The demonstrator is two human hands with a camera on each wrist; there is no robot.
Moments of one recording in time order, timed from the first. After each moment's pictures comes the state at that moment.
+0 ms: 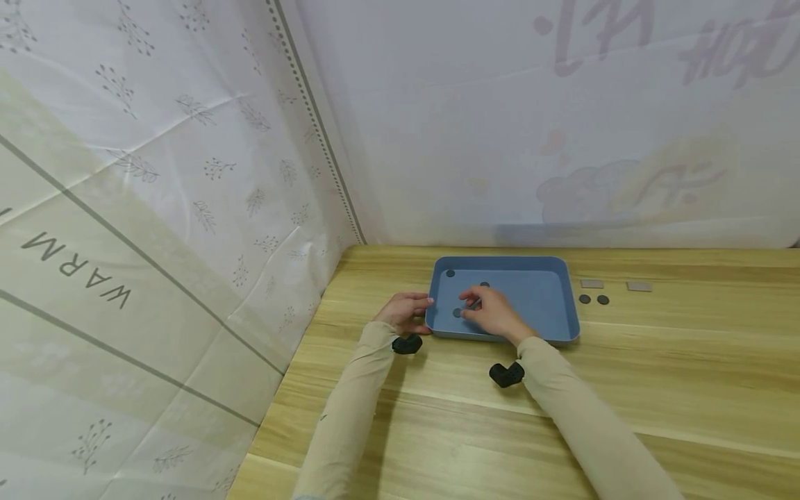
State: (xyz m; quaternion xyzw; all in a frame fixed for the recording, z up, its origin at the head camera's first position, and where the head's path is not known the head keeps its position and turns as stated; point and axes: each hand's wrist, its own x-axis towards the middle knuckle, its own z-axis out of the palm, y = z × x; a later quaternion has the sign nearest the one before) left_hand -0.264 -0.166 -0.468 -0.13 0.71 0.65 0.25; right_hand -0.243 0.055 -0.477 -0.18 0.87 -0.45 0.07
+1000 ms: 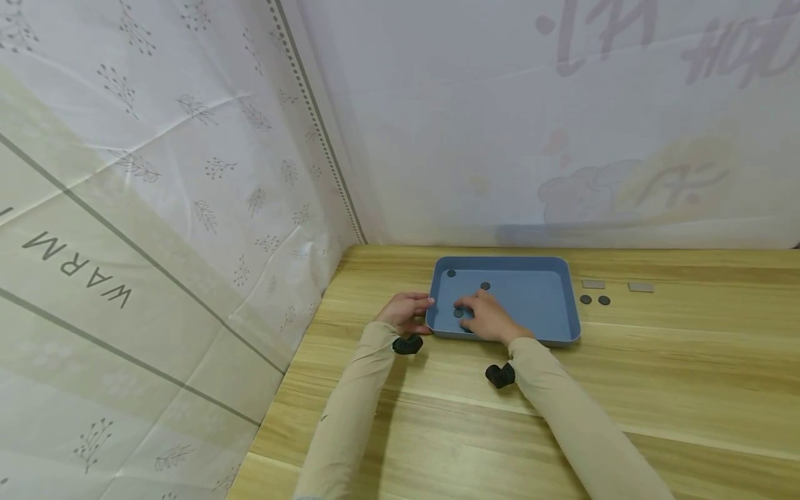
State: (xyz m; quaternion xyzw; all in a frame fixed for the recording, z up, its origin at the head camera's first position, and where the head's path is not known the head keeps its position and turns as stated) left_hand -0.265 -0.167 -0.470 -0.13 0.70 0.65 0.25; right_hand -0.242 0.043 -0.485 -0.21 0.91 -0.34 0.09
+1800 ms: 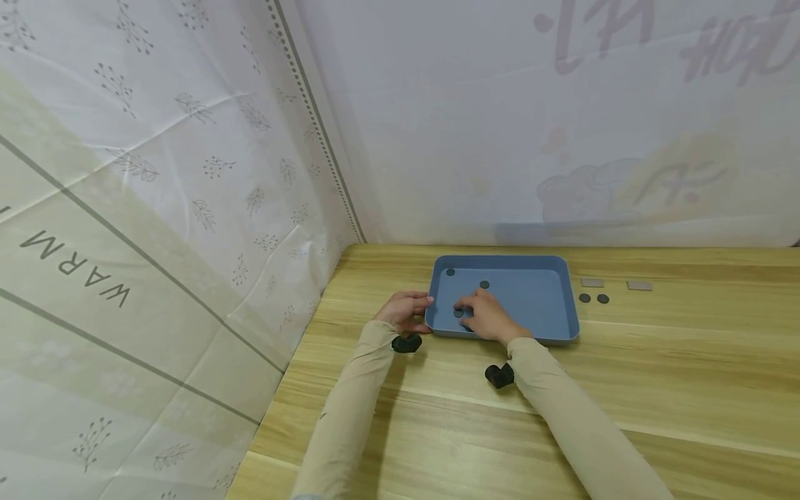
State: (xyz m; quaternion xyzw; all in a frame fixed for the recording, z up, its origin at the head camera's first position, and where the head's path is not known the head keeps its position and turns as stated) left_hand -0.265 -0.168 -0.470 -0.13 0.71 0.65 0.25; right_hand -0.243 0.045 -0.485 -0.22 0.91 -0.34 0.08
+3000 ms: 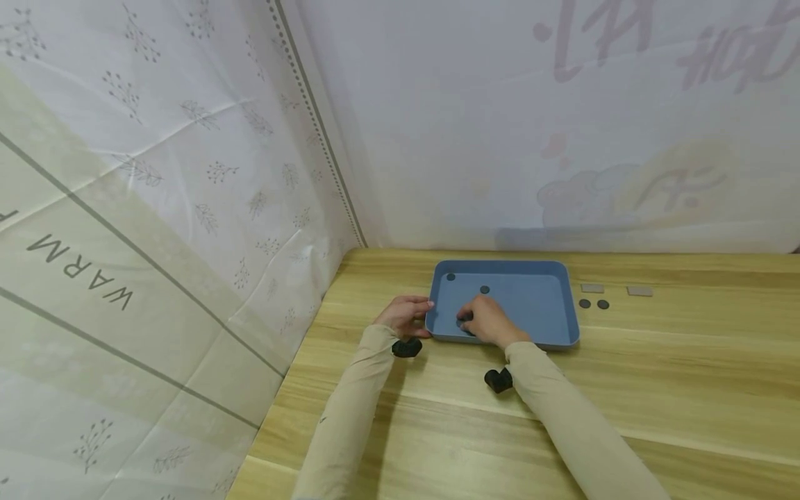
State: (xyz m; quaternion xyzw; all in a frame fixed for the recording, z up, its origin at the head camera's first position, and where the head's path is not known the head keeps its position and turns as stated) left_hand -0.265 -0.166 -0.472 -0.13 0.71 0.65 0.25; right_hand -0.244 0.043 -0.481 -0.21 0.91 -0.34 0.08
